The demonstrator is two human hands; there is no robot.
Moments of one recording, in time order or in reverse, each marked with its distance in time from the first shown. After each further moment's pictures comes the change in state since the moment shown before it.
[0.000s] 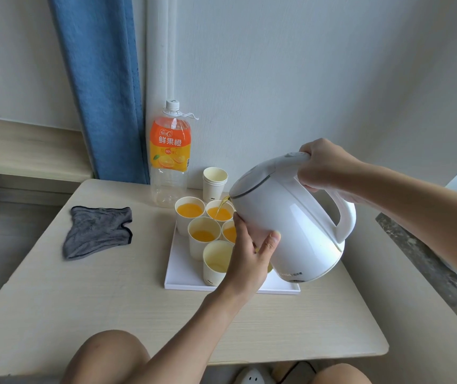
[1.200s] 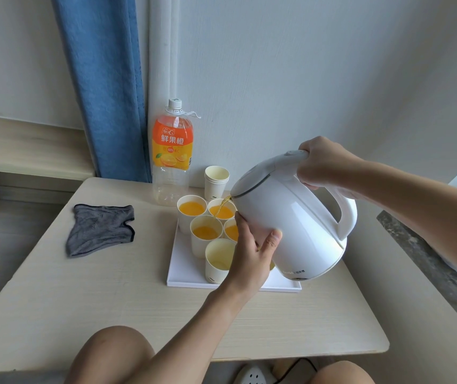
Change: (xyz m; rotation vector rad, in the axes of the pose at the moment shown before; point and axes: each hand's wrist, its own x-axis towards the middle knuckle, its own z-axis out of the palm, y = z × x) left_hand 0.000 0.001 0.000 0.002 0.013 -0.002; right_hand -0.003 -0.007 -0.001 -0.056 -0.019 -0.015
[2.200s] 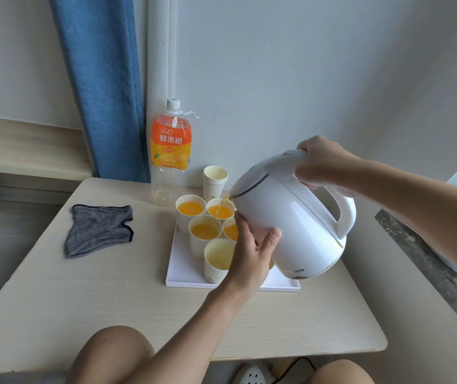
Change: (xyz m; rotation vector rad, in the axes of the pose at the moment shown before) left_hand 0.000 0.002 0.001 -0.014 -0.015 0.012; right_hand 0.002 0.002 0.000 -0.013 0.003 -0.011
